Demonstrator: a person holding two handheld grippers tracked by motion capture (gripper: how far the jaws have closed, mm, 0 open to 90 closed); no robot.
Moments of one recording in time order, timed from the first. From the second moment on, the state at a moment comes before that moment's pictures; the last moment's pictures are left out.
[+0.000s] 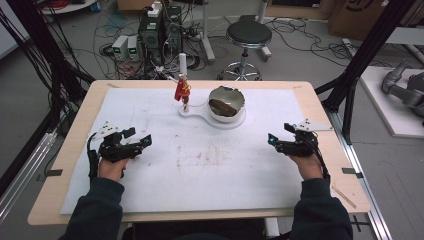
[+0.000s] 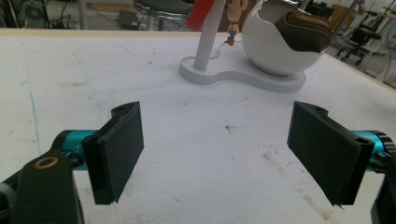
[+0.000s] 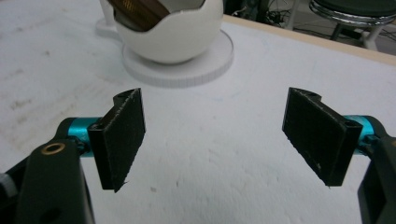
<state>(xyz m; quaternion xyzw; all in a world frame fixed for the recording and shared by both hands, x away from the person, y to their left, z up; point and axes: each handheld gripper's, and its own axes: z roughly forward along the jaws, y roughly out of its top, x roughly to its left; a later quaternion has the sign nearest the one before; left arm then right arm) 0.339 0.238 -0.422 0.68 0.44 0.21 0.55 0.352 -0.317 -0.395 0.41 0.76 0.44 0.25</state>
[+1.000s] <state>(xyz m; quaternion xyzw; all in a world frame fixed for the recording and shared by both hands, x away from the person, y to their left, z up) 0.336 0.235 -0.423 0.68 0.43 0.20 0.56 0.337 -0.315 -0.403 0.42 0.75 0.45 0.26</state>
